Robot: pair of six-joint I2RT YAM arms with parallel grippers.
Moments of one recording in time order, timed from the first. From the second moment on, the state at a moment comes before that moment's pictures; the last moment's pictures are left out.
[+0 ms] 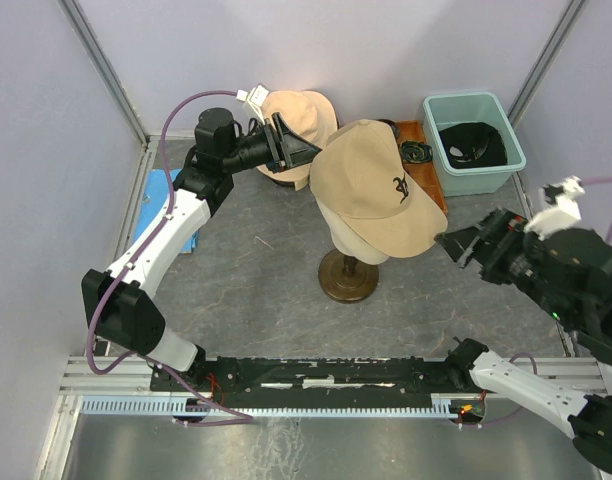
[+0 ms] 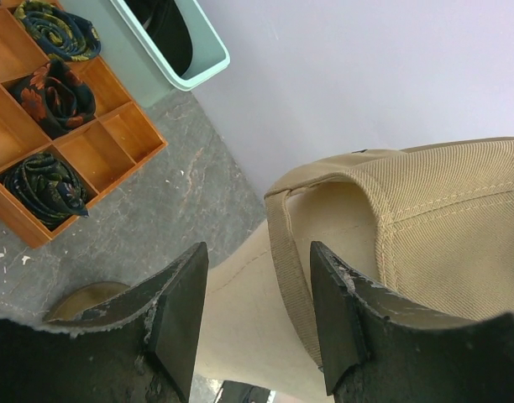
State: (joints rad) left arm -0.38 1.51 1.43 -0.02 0.73 -0.81; right arm 0.72 0.79 1.60 -1.24 0.32 0.81
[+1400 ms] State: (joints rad) left arm -0.38 1.53 1.44 -0.08 0.71 -0.76; right arm 0.72 0.53 1.08 -0.67 0.33 1.39
